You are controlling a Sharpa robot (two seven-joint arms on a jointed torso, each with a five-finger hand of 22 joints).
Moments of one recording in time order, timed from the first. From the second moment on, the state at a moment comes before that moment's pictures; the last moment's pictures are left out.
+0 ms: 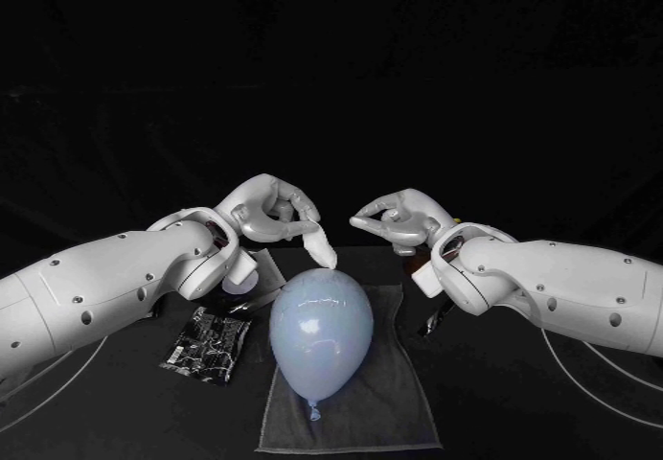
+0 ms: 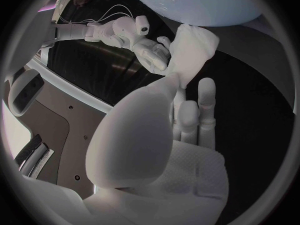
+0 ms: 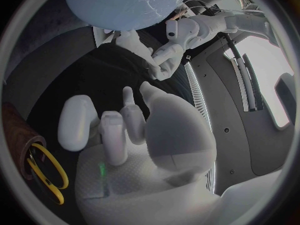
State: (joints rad) left arm 1.37 -0.67 -0.03 1.32 -0.72 -0.22 0.33; left_hand 1.67 -0.18 0.44 0.19 0.04 1.08 0.09 0.42 0.43 0.91 0.03 0.88 0.44 1.22 -0.02 1.43 1.01 0.16 0.95 0.07 1.13 0.64; right arm 1.37 -0.81 -0.13 1.53 -0.64 -0.52 0.13; right_hand 1.22 -0.09 0.28 0.20 0.05 0.90 0.14 0.32 0.41 1.42 0.05 1.34 1.30 1.46 -0.02 1.56 1.31 0.05 1.43 0.07 1.17 1.31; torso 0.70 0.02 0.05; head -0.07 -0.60
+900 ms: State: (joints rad) left arm 1.37 -0.66 -0.03 1.32 -0.71 -0.23 0.33; left_hand 1.65 -0.19 0.49 0.17 0.04 1.07 0.10 0.43 0.44 0.90 0.04 0.88 0.44 1.23 -0.02 1.43 1.01 0.16 0.95 0.07 1.14 0.66; right arm 1.37 -0.79 -0.13 1.56 -0.71 -0.44 0.15; right_hand 1.30 -0.12 0.21 0.19 0.05 0.91 0.14 0.30 0.39 1.41 0.06 1.33 1.31 1.46 -0.01 1.57 1.31 0.07 1.43 0.09 1.16 1.31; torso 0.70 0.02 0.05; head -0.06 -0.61
